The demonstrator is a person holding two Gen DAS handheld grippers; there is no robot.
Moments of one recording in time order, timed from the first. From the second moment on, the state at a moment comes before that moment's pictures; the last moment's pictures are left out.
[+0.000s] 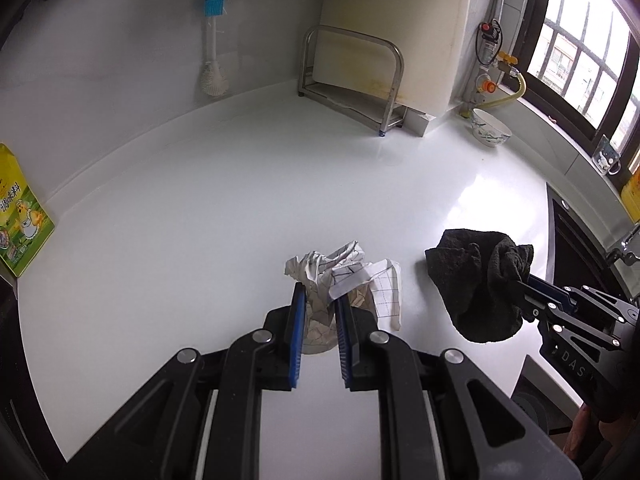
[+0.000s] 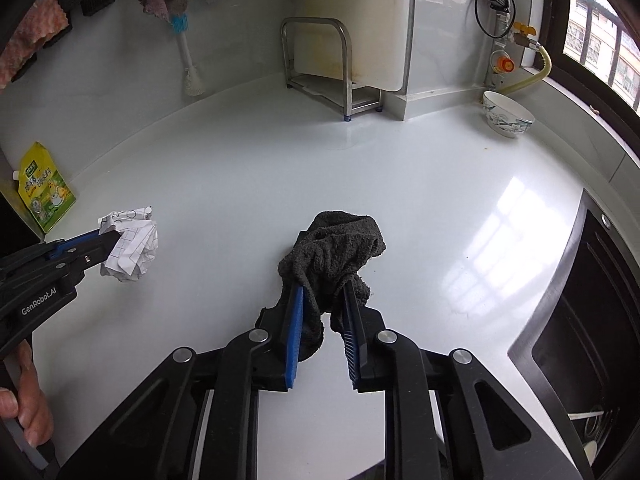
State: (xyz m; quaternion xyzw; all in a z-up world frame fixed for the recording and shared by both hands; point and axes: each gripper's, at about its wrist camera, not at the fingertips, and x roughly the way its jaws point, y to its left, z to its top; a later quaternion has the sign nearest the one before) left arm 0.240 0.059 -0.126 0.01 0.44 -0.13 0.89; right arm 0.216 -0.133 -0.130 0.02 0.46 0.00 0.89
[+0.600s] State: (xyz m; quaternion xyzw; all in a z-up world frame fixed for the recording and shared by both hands) left arm 0.134 0.019 -0.103 0.01 0.44 -0.13 0.89; right arm 0.086 -0.154 -0.096 0.03 0.43 0.05 0.90
